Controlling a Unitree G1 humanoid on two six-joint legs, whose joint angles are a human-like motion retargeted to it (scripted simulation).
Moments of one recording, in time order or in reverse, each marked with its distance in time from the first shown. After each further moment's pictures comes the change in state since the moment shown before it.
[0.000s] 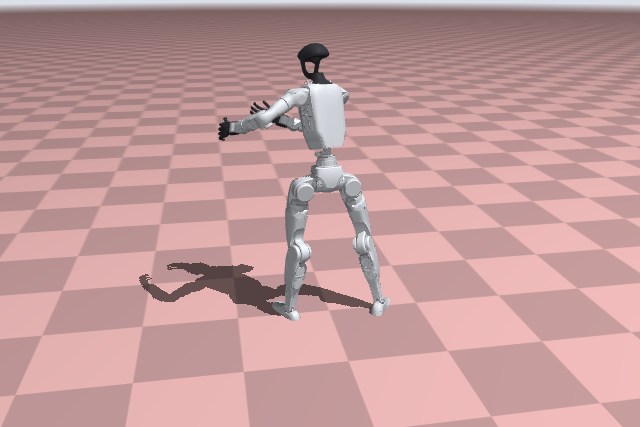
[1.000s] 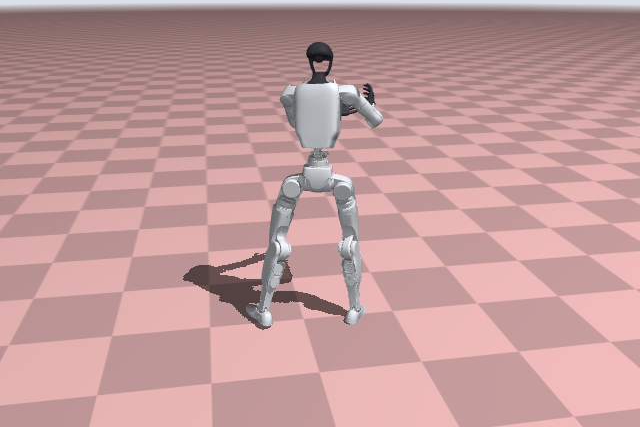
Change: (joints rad) left arm -0.565 -0.916 -0.349 0.032 -0.272 -0.010 0.086; right arm 0.002 -0.578 -0.385 -0.004 -0.088 -0.045 -0.062; waist -0.636 -0.090 0.037; left_leg 0.208 0.187 0.314 0.116 -0.025 0.056; right_leg -0.086 0.170 0.333 0.060 -0.059 0.003
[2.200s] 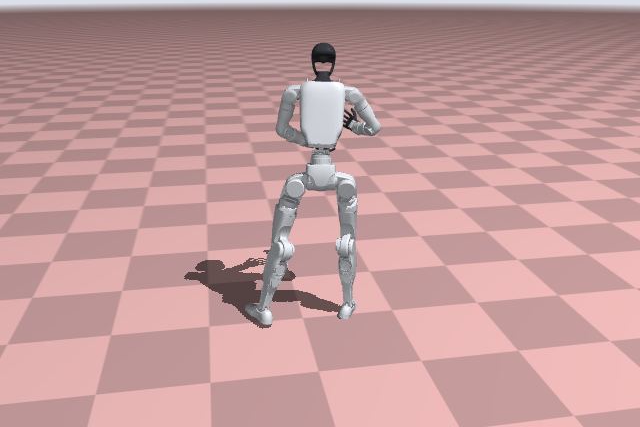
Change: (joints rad) left arm 0.374 0.112 -0.063 0.025 0.138 0.017 0.014; right arm 0.246 0.014 0.128 -0.186 0.431 -0.034 0.152; waist 0.160 0.085 0.027; left_leg -0.108 0.018 -0.027 -0.101 0.101 -0.053; right_leg -0.110 0.115 -0.003 -0.105 0.052 0.000
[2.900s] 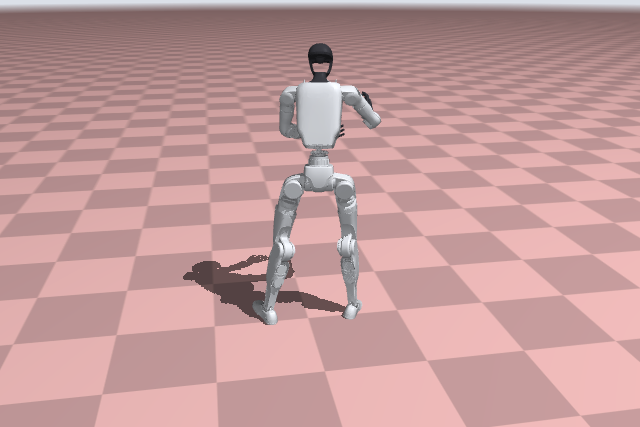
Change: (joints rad) left arm -0.154 -0.049 0.077 -0.017 0.092 -0.011 -0.022; right arm -0.284 -0.042 -0.214 0.303 -0.682 0.080 -0.213; waist -0.069 -0.029 0.025; left_leg -0.036 -0.049 -0.066 0.029 -0.100 0.013; right_leg 0.013 -0.038 0.026 -0.004 0.034 0.000
